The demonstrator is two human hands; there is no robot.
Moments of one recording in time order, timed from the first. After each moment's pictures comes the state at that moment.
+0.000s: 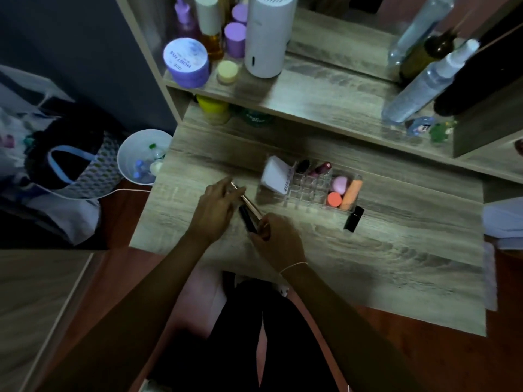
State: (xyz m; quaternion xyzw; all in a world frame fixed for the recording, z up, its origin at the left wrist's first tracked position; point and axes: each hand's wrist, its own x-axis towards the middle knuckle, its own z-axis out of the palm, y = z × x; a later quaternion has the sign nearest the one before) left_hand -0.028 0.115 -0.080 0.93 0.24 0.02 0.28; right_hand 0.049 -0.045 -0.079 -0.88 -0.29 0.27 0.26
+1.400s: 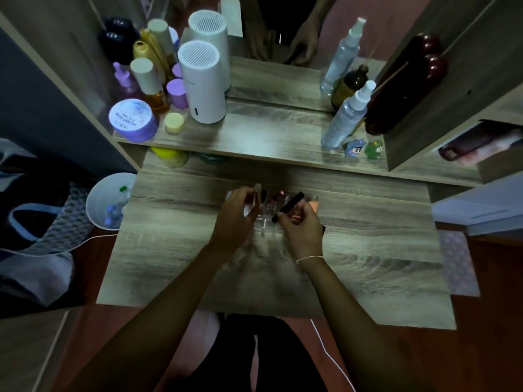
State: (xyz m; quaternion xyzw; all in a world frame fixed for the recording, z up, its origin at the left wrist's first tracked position) left_hand 0.084 0.063 -0.037 0.86 0.22 0.12 0.44; right_hand 0.151 -0.074 -0.033 -0.84 -0.04 0.16 0.52
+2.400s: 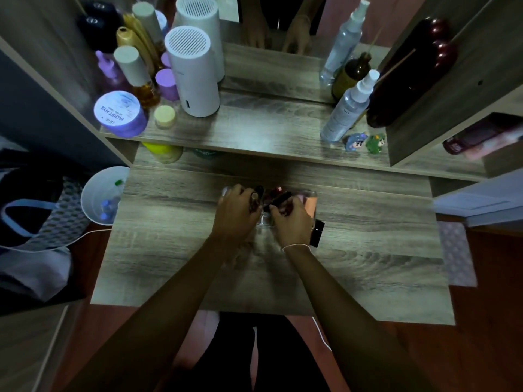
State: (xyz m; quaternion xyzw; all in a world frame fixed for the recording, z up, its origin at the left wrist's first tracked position) left_hand 0.101 0.060 -0.049 0.93 0.24 0.03 0.28; right_hand 0.157 -0.058 -0.064 -0.89 -0.07 0.10 0.44
